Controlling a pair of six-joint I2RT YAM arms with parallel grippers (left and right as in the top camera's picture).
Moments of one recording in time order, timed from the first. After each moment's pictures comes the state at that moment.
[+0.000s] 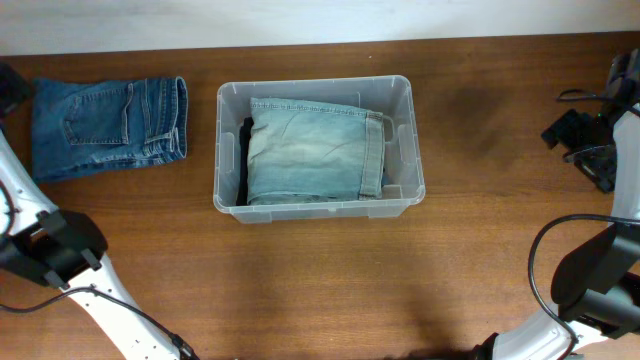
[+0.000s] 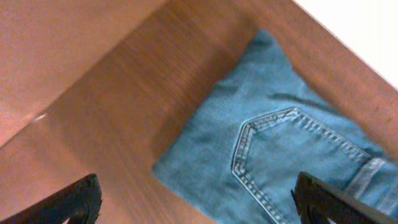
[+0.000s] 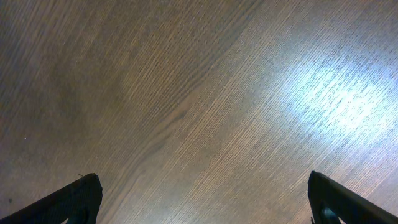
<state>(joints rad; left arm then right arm) 0.56 2.51 2.84 -1.30 -0.12 -0.19 -0.44 1.87 1.76 -1.28 0.13 0.52</state>
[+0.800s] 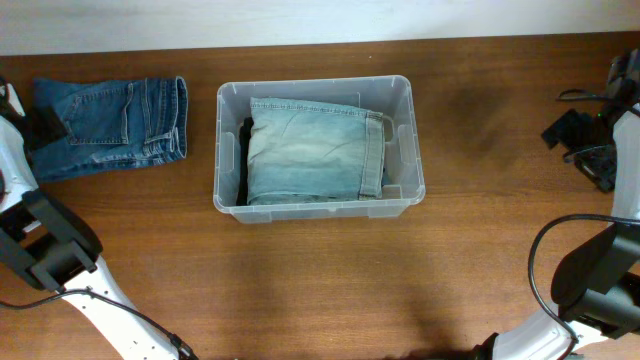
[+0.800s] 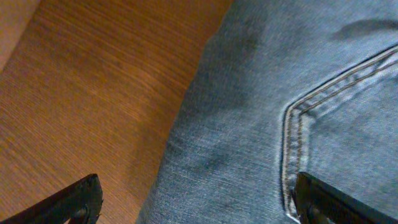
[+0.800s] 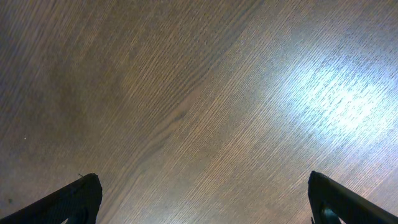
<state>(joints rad) 0.59 2.51 2.34 -0.88 -0.06 0.09 -0.44 1.87 1.76 -1.28 0.13 0.52</state>
